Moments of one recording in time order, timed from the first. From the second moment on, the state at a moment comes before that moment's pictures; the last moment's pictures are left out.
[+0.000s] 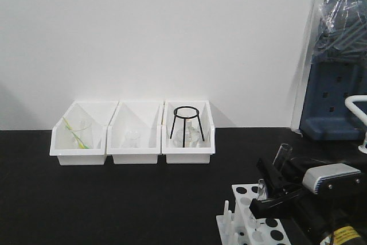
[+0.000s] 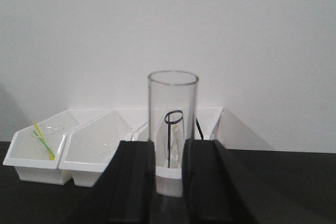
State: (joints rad) left arm 0.04 -0.02 0.03 0.05 0.26 -0.17; right arm 0.31 1.58 -0.52 -0.01 -1.08 0.12
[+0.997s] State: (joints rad) left arm 0.04 -0.02 0.03 0.05 0.26 -0.17; right arm 0.31 1.83 -0.53 -0.03 -1.11 0.11
